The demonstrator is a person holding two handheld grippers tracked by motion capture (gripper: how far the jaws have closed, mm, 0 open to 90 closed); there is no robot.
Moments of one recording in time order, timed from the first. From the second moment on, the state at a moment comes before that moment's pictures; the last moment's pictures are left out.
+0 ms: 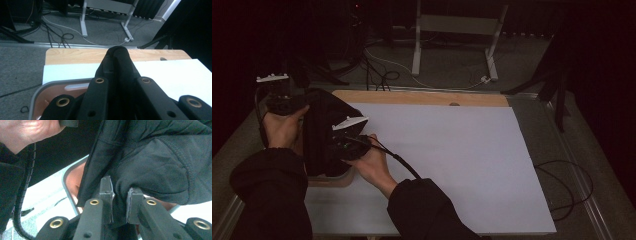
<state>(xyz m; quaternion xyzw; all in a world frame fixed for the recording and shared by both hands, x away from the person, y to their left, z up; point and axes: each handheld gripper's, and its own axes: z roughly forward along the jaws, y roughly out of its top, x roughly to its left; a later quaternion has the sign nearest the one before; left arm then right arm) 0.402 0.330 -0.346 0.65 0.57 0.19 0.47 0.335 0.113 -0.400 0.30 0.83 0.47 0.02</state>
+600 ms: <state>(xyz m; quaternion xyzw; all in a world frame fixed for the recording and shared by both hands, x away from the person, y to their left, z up) 0.397 0.342 -0.353 0.64 0.58 0.20 0.45 0.331 0.123 -0.410 0.30 0.83 0.46 0.02</state>
